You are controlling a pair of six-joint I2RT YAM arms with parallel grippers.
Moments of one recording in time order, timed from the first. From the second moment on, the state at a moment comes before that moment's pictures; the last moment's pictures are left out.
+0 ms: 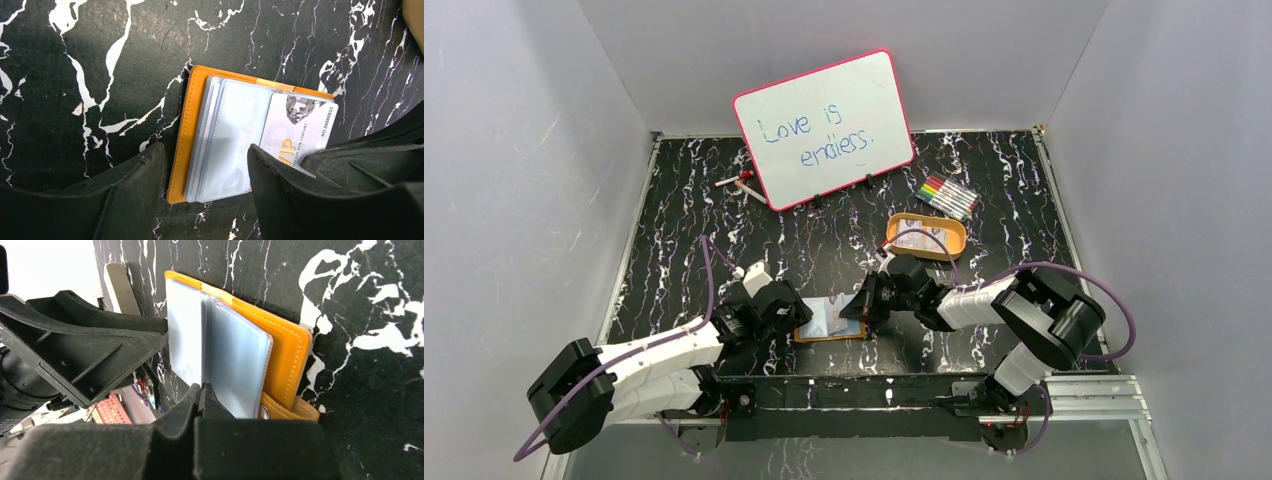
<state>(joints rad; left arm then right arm) -0.89 1.02 0.37 -0.26 -0.34 -1.19 0.85 1.57 0.48 0.52 -0.38 1.07</state>
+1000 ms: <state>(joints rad) -0.89 1.00 0.36 -0.26 -0.33 -1.20 0.87 1.59 0.43 0.61 -0.36 1.15</state>
